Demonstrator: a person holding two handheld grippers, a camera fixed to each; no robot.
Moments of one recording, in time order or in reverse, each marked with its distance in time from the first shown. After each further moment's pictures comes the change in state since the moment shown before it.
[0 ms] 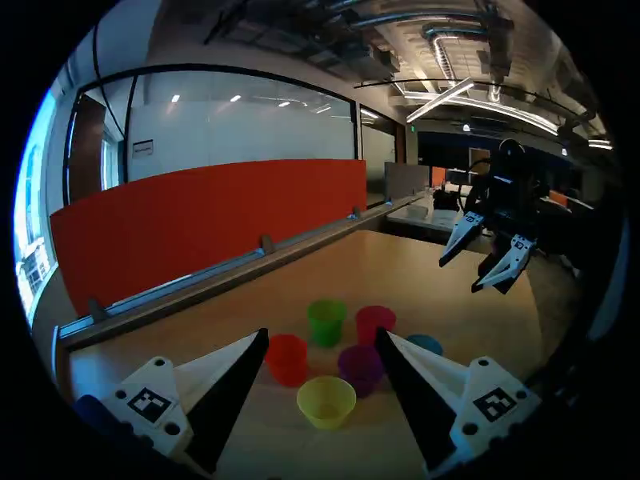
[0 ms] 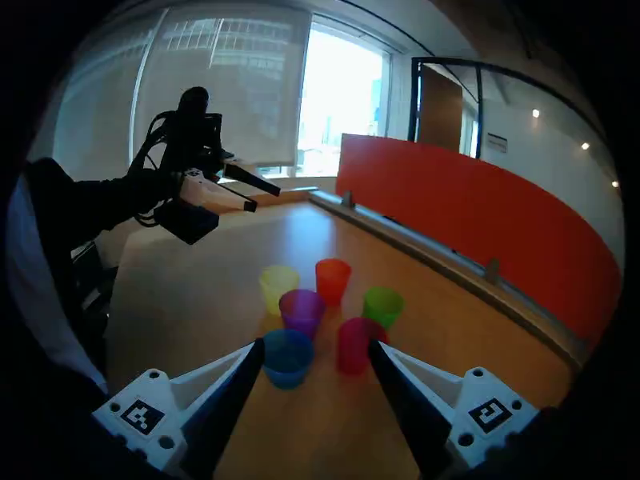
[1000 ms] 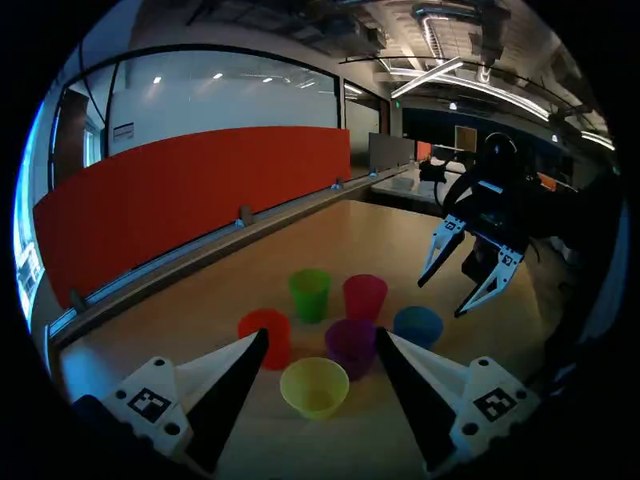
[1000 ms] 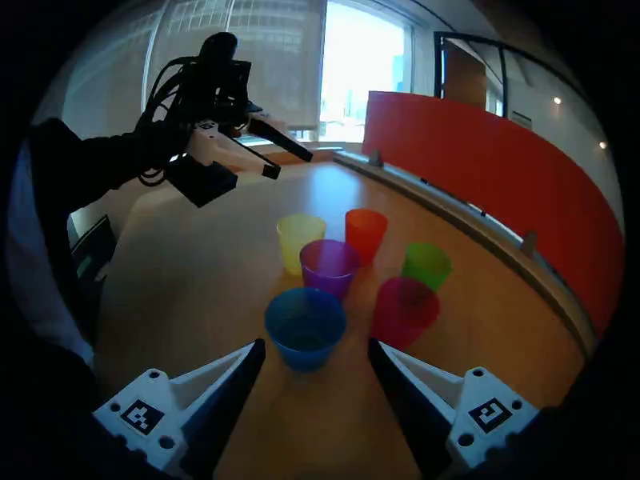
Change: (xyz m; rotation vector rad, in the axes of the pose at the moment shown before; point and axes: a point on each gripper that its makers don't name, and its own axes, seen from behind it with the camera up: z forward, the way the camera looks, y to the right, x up) left arm -0.043 0.015 0.034 -0.070 -0.114 0.023; right arm -0.066 -0.022 0.062 0.090 -0.131 -0.019
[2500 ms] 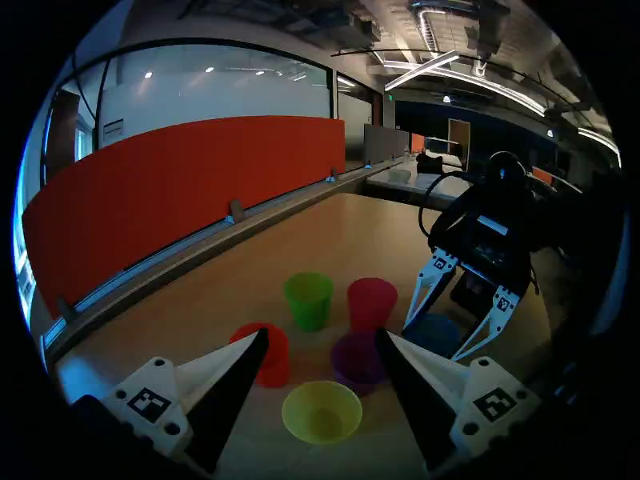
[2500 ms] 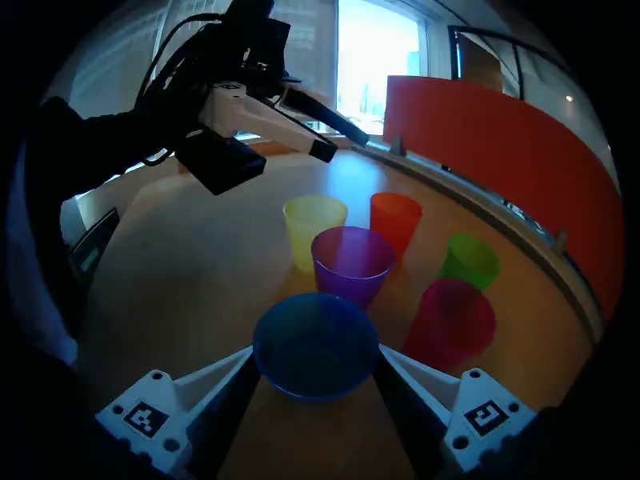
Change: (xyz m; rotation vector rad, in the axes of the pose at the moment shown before) left arm 0.003 -0.005 0.045 -0.035 -0.028 0.013; right arm -0.011 -0.013 0.071 0.077 -0.016 -0.015
